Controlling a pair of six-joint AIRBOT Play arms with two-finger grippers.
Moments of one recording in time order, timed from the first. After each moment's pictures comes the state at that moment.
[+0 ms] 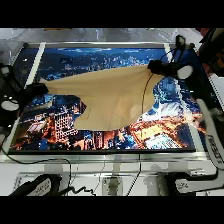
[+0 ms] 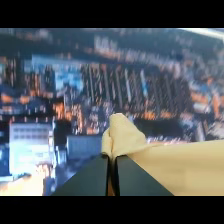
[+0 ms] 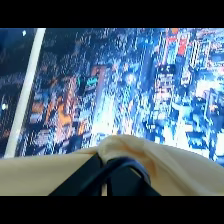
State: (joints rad) left arm 0.20 -1.16 0.85 0.68 -0.24 -0.80; right arm 0.08 -1.55 1.46 -1.06 0.48 1.45
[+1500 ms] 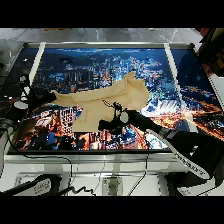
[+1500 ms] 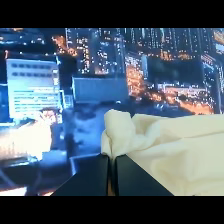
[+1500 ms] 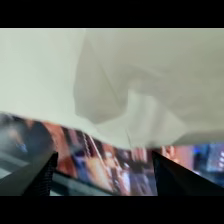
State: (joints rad) left arm 0.20 -1.29 0.85 0.68 -0.31 -0.80; right arm 0.71 -1.65 1.12 -1.00 0.69 2.06
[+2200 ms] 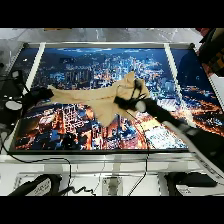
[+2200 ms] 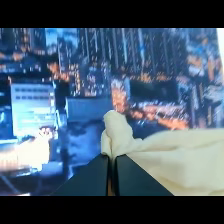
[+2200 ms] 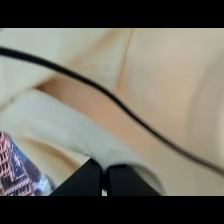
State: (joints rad) left arm 0.20 -1.15 0.85 0.68 -0.35 -0.84; right arm 0.47 -1.47 1.12 -1.30 0.49 2.09
